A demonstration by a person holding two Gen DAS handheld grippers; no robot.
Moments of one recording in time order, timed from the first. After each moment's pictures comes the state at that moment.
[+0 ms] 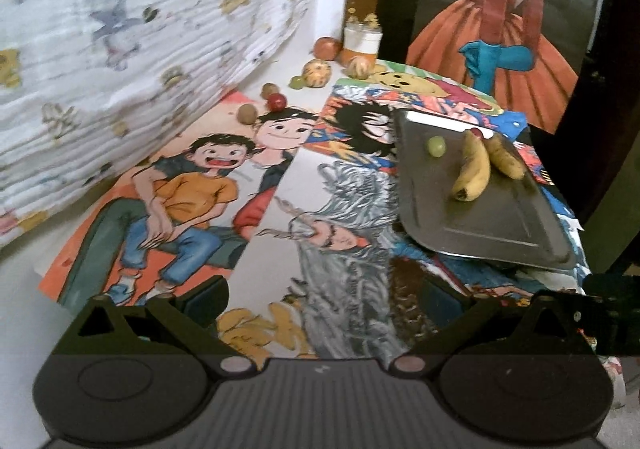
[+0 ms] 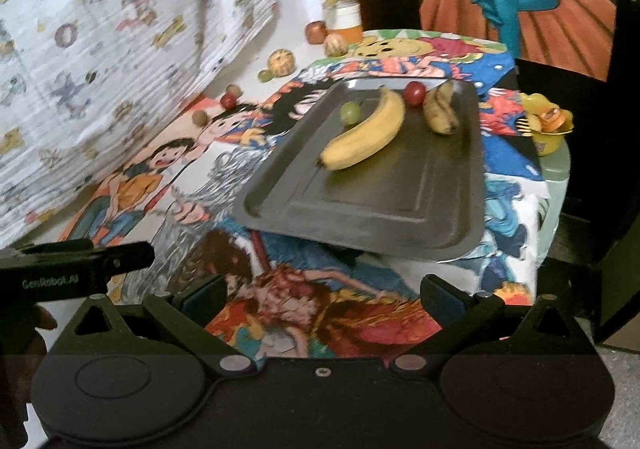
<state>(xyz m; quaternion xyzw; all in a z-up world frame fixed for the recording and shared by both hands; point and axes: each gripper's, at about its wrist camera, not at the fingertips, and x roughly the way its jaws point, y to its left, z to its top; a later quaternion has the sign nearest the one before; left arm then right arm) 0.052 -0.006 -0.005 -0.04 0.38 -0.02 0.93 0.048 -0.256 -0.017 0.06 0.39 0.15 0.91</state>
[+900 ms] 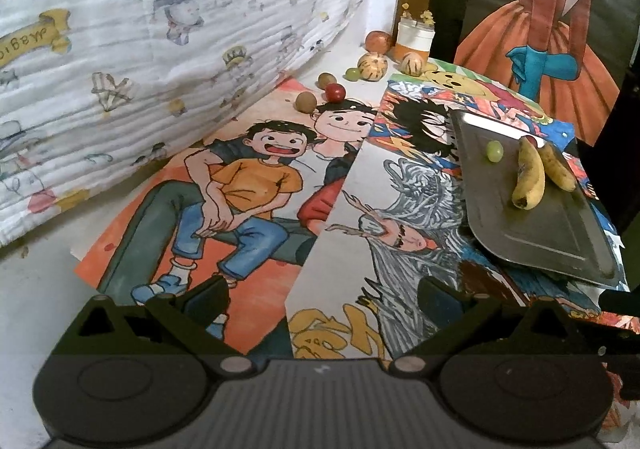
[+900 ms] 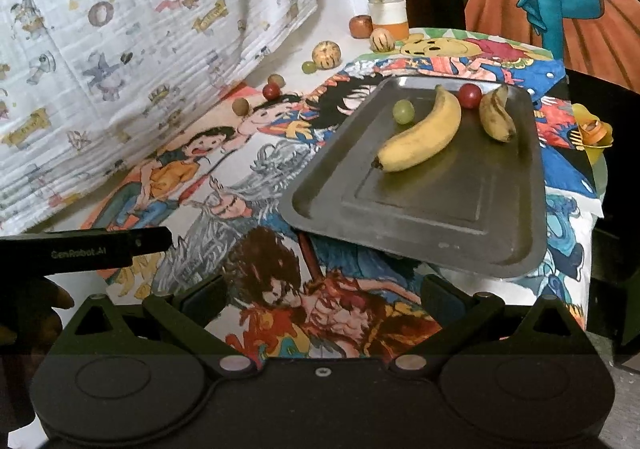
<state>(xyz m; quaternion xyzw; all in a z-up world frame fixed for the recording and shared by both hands) 0.060 0.025 -0.012 -0.06 0.39 0.04 0.92 0.062 -0.236 -0.016 0.05 0.38 0.20 0.90</state>
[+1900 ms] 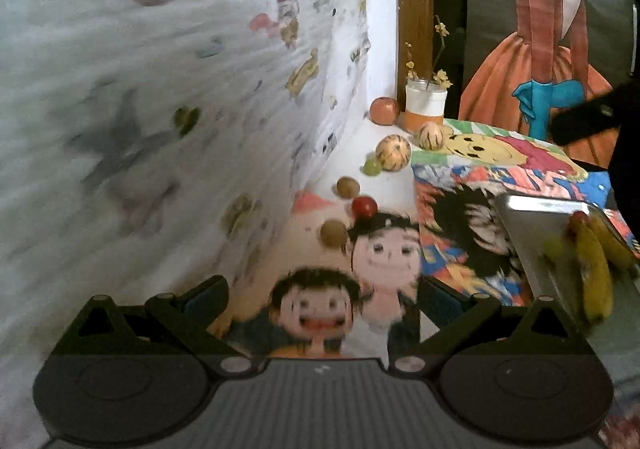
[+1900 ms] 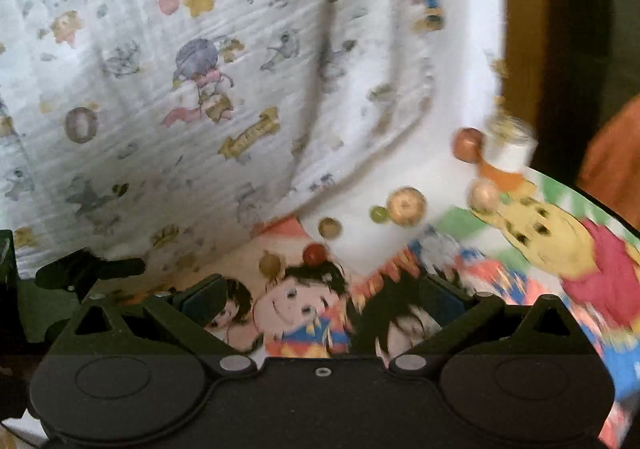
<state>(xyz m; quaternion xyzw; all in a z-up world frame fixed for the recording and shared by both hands) 0.186 0.069 0.011 0.02 0.31 0.02 0.95 0.318 -0.152 0.094 -0.07 0.33 0.37 0.87</state>
